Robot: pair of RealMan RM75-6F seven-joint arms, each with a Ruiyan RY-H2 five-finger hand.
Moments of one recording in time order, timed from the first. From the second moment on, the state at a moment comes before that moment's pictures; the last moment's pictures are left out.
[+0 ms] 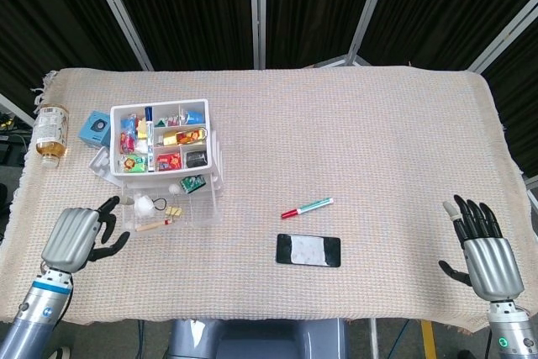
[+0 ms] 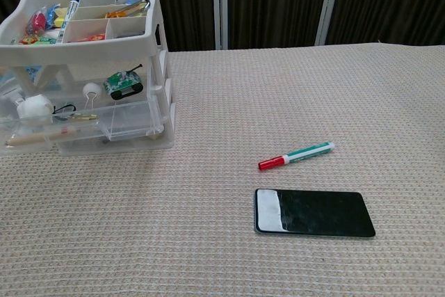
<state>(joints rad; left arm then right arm) -0.27 -1.08 -0.06 -2.07 1.41 1.35 0.25 0.07 -1.16 0.04 -1.59 -1.60 1.53 -0.12</state>
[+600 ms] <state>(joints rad) -0.47 -1.04 -0.18 -2.11 1.03 1.18 0.57 0.07 -1.15 0.04 -1.59 -1.59 1.53 -0.09</state>
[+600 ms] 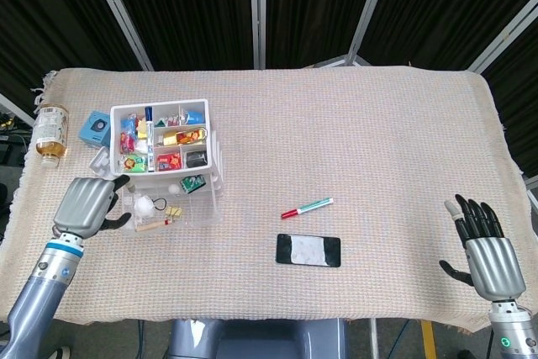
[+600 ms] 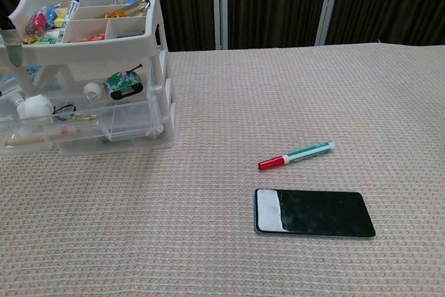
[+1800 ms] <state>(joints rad) -0.74 -1.14 -0.12 -2.10 0.62 1.21 0.90 0.07 -1.14 0.04 -1.60 -1.60 1.53 -0.06</state>
